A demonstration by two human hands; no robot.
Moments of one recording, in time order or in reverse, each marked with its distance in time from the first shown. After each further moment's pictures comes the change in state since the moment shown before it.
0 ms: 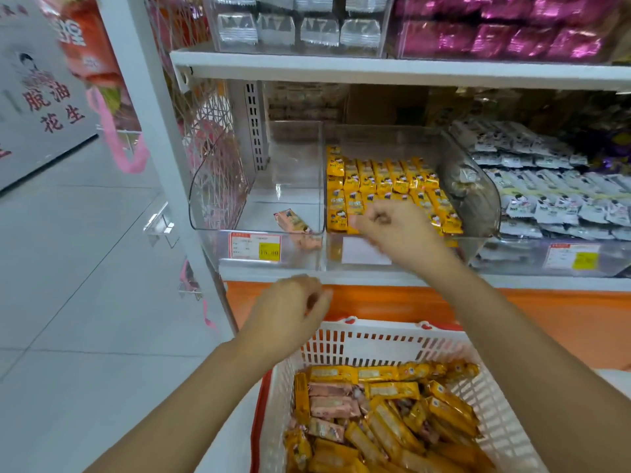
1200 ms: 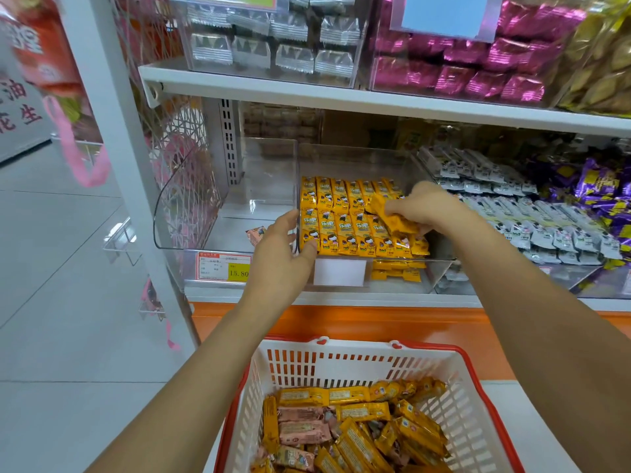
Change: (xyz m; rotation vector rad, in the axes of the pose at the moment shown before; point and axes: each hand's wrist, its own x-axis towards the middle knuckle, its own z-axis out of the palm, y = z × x) left_hand 0.073 0.034 -0.020 -0.511 0.315 -0.292; right_hand 0.076 0.021 -0.079 -0.401 -0.066 0.490
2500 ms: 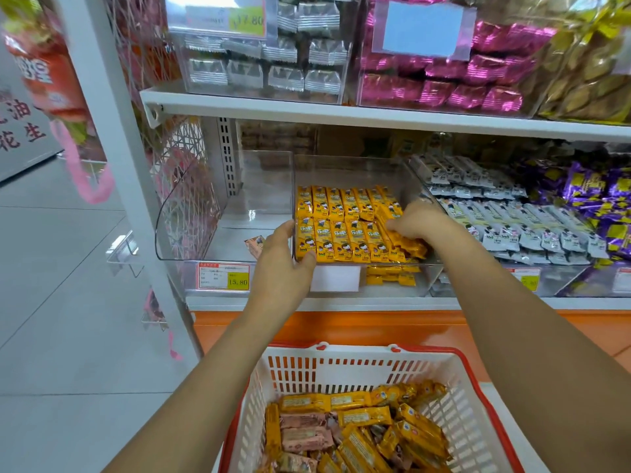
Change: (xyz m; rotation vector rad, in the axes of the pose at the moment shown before) left_hand -0.004 0.005 0.006 0.021 -0.001 -0.004; right_hand -0.003 0.008 0.006 -0.277 -0.005 0.069
